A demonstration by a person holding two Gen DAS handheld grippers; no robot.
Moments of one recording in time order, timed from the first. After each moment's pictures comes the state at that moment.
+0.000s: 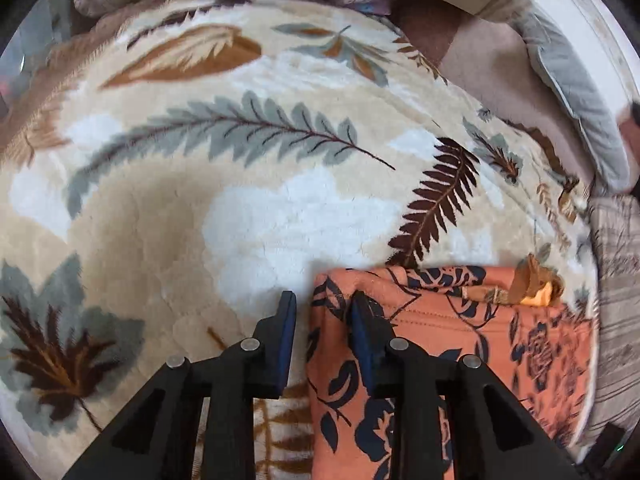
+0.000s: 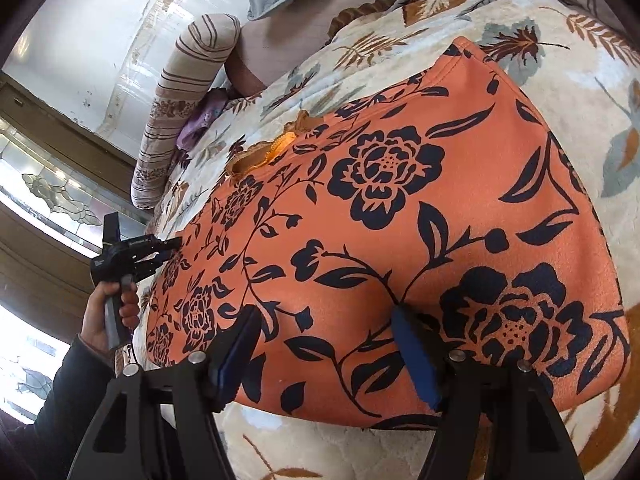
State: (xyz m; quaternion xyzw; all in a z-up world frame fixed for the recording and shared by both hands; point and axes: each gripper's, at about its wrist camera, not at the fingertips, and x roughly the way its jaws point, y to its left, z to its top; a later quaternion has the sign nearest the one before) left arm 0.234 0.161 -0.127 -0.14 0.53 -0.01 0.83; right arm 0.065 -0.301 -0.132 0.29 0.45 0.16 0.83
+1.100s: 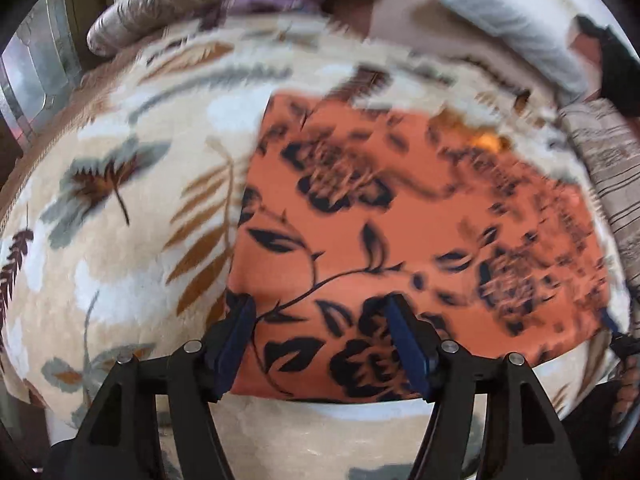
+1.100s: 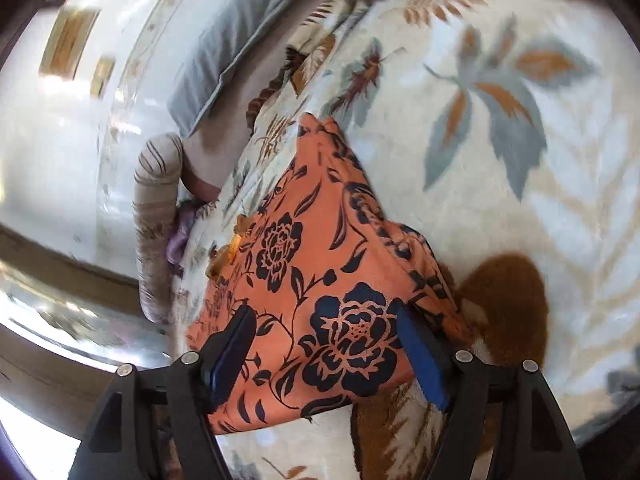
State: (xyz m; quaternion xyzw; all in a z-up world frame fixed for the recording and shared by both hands) left arm 0.066 0.091 -0.118 -0.05 0.51 -0.02 0.86; right arm 0.001 -0.404 -0.135 0.48 0.36 0.05 0.80
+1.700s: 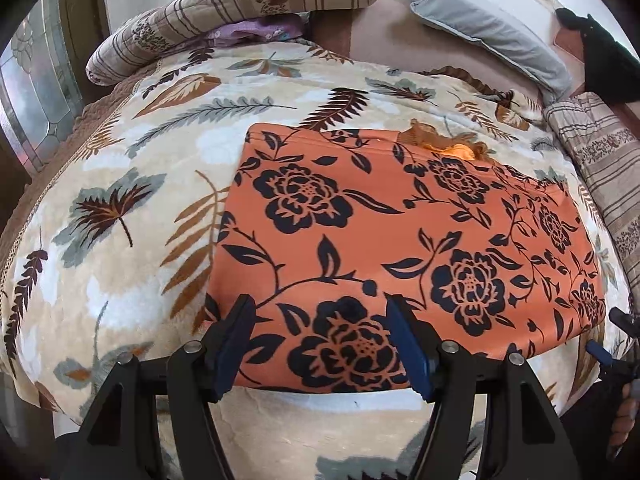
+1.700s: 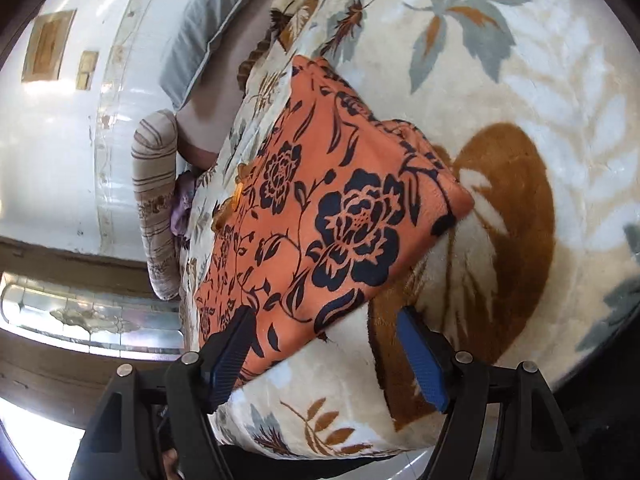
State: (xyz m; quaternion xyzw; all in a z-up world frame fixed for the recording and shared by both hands) left arm 0.050 0.059 -0.088 -0.02 0.47 -0.02 0.88; right arm -0.029 -0.375 -0.154 0.50 0.42 0.06 0.75
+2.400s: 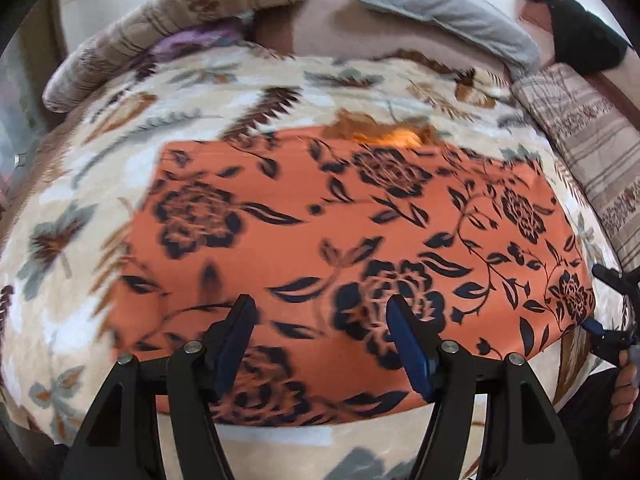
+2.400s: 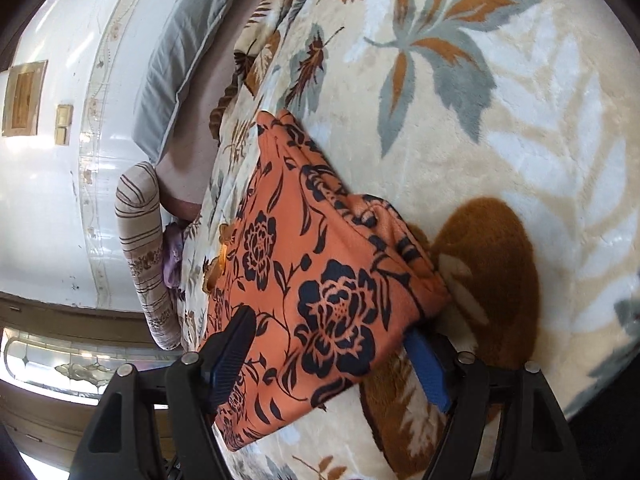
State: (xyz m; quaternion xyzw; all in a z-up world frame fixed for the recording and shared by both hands) left arm 0.072 -0.014 -0.100 0.01 0.48 -0.07 0.87; right arm -0.001 -0.410 -0.157 0.54 0.39 0.01 0.74
